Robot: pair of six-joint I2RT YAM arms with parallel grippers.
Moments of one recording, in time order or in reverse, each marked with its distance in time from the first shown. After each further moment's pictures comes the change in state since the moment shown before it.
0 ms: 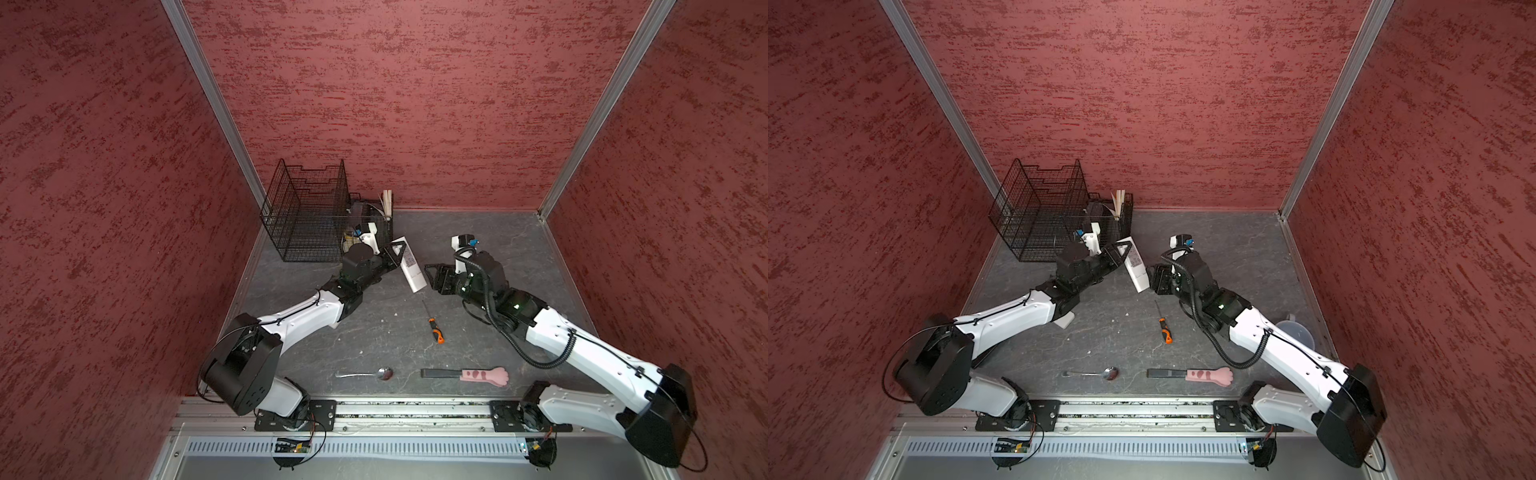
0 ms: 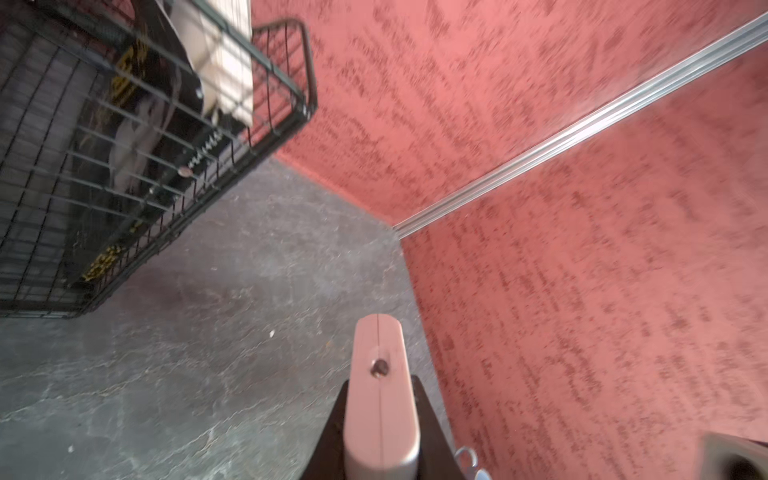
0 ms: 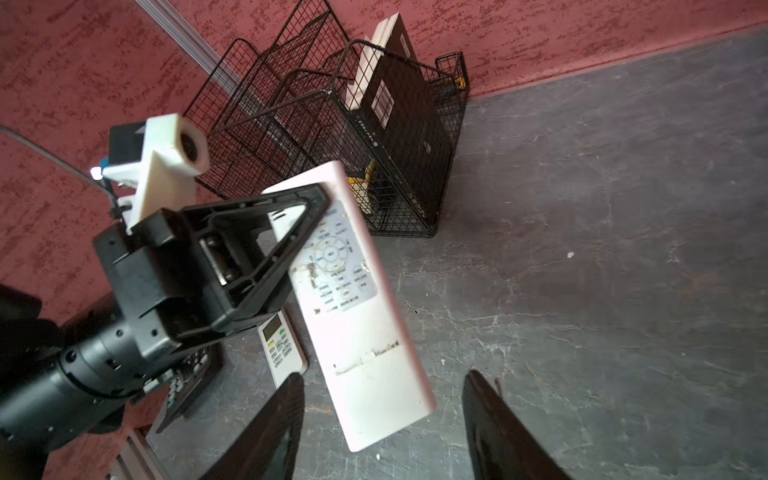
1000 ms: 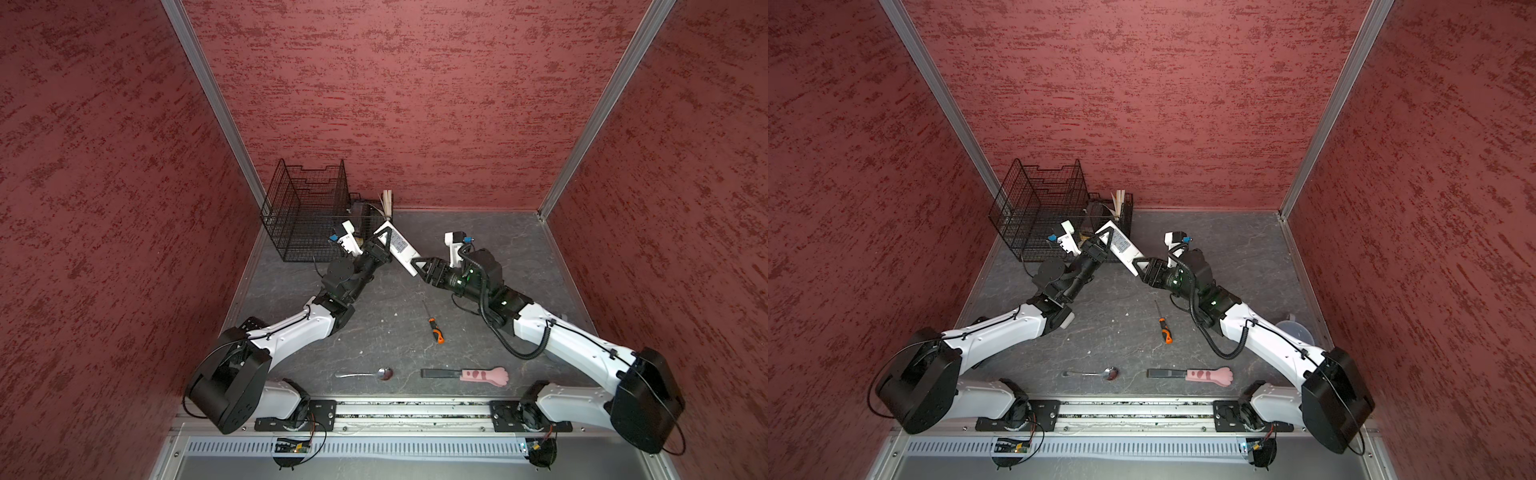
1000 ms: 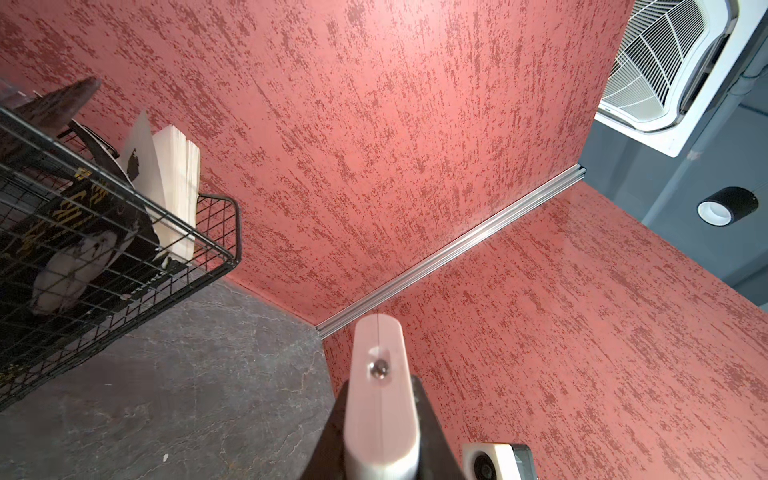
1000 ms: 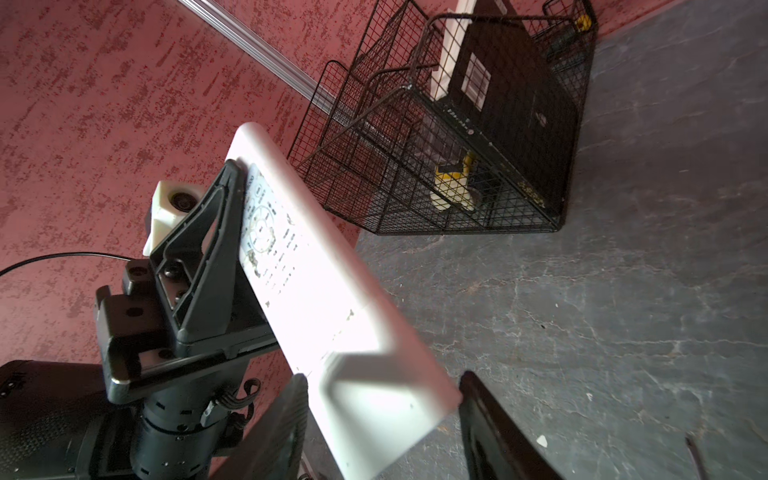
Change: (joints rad) left arm 0.001 -0.081 -0.121 0.362 -0.127 -0.092; right arm -0.056 0.097 -0.071 0.363 -0.283 0.223
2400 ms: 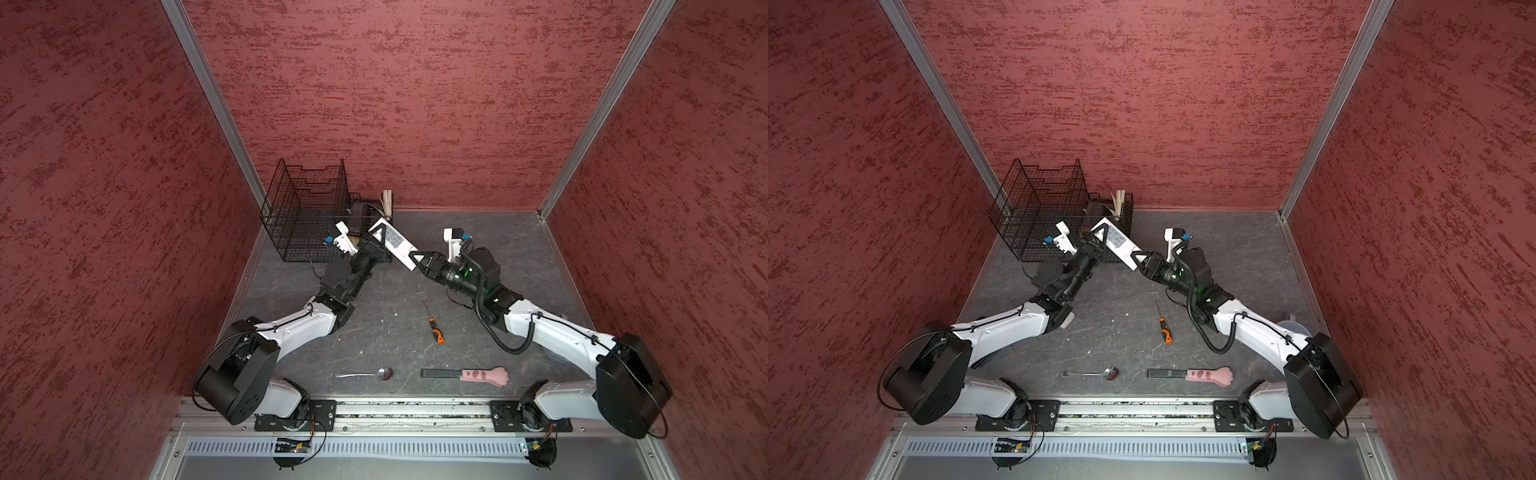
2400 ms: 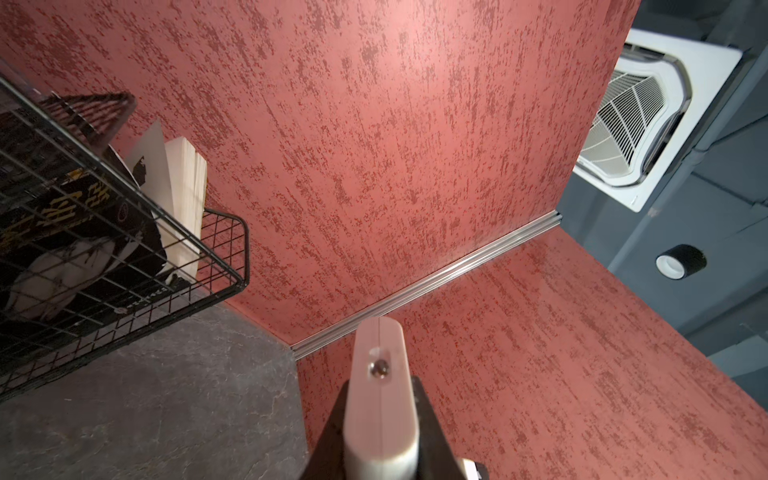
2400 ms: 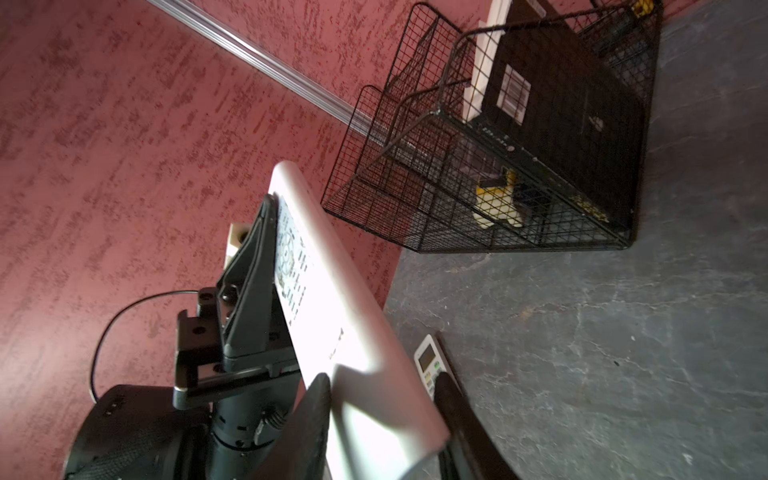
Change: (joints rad) left arm 0.031 0.054 -0.016 0.125 -0.022 -0.130; right arm -0.021 0.086 -0.029 0.248 -0.067 0.128
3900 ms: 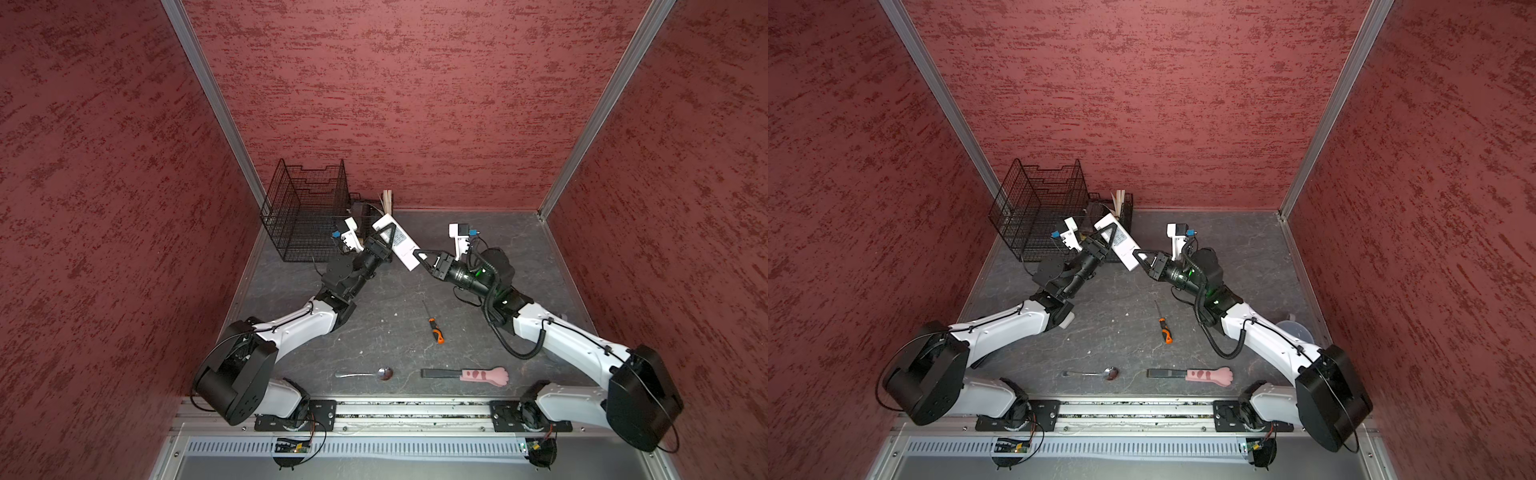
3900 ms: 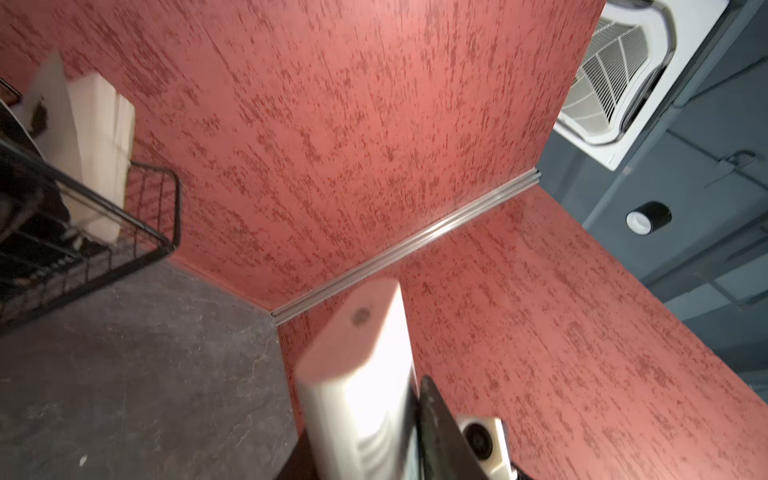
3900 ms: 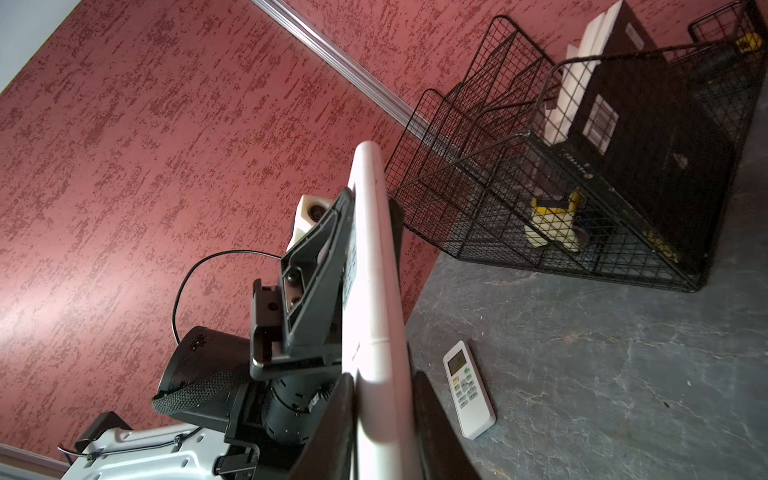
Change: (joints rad) left arm -0.036 -0.006 0.039 -0.064 0.159 0.030; right arm -0.028 -0.074 -0.018 0.060 -0.114 -0.059
